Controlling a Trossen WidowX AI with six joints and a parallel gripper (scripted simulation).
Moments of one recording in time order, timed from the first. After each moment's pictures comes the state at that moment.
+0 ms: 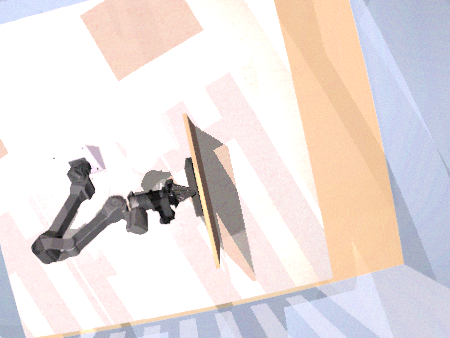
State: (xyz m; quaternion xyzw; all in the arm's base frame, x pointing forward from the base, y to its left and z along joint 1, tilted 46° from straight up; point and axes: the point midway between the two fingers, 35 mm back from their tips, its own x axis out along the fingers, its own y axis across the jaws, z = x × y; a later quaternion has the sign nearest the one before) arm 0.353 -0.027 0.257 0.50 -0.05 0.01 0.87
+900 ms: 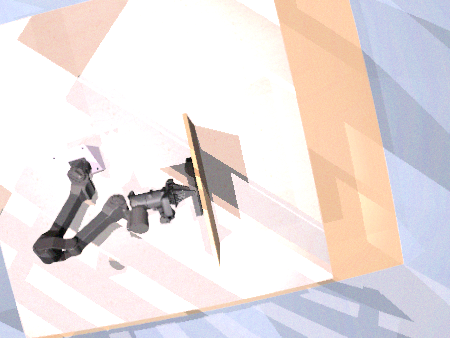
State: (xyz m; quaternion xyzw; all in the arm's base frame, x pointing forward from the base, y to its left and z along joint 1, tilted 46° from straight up) arm 0.354 -0.031 0.252 0.50 -0.05 0.01 0.87
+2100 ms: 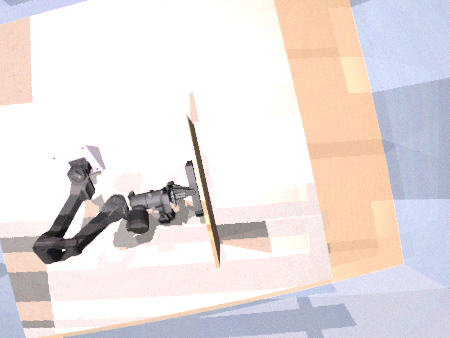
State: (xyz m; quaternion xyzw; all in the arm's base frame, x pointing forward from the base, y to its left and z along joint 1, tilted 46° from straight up) arm 0.354 -0.031 0.251 0.45 -0.05 0.01 0.89
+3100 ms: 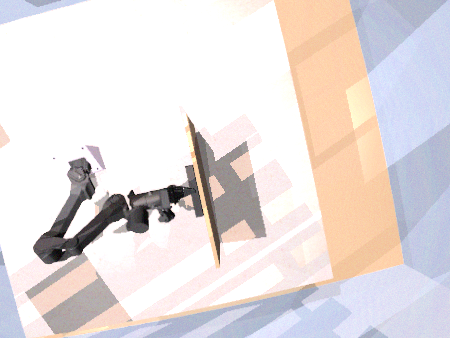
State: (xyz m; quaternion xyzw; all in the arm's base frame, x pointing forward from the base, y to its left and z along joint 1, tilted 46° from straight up) arm 0.354 -0.031 0.250 0.37 -0.05 0.00 0.93
